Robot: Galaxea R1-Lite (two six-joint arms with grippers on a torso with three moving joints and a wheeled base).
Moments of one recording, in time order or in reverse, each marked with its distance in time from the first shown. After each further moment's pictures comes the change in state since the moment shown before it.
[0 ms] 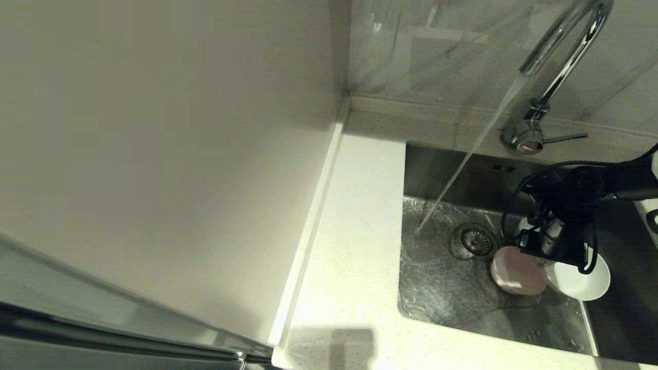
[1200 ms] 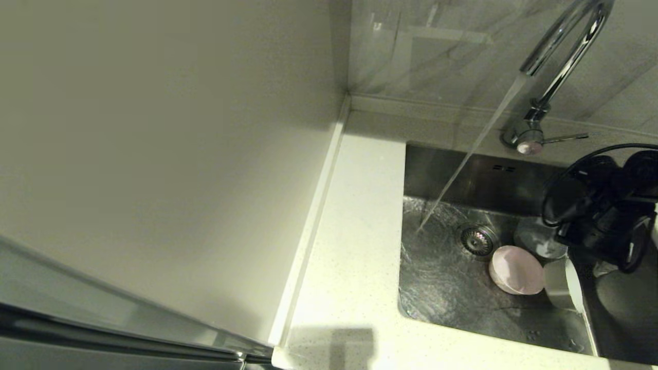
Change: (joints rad) left arm 0.000 0.000 0.000 0.000 0.000 -0.001; right arm -0.141 -0.156 0.068 0.022 0.125 0.046
